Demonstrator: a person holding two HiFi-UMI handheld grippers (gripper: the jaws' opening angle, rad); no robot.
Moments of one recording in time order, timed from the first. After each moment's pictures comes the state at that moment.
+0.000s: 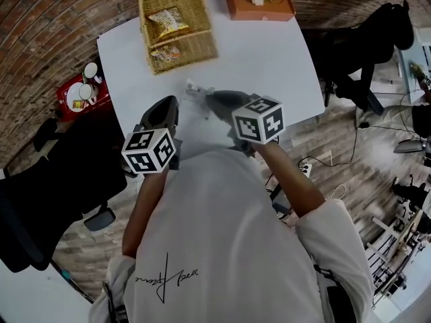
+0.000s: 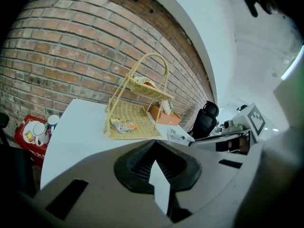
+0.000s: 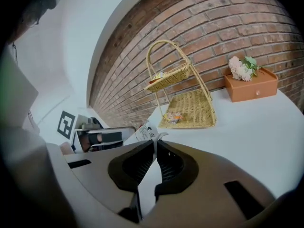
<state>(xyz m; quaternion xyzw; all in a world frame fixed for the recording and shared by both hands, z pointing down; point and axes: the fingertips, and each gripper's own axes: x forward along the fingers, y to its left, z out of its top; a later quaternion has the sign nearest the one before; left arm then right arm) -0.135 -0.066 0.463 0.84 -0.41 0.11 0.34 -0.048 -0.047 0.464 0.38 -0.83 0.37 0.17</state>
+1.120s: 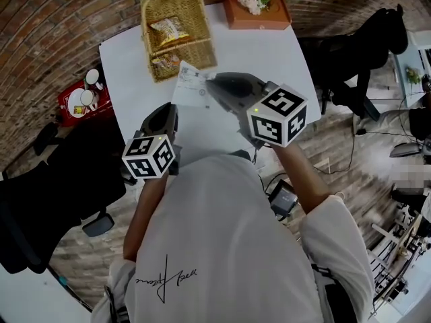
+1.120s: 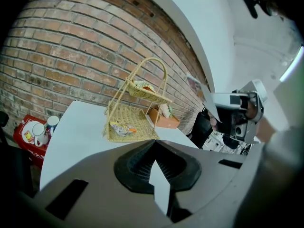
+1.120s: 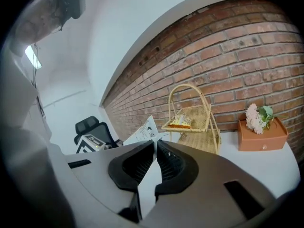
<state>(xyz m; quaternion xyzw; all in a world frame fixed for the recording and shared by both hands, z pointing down) -0.136 -0.064 0.456 0.84 -0.41 0.10 0.33 -0.051 -0.081 0.346 0.36 -0.90 0.23 0.13</state>
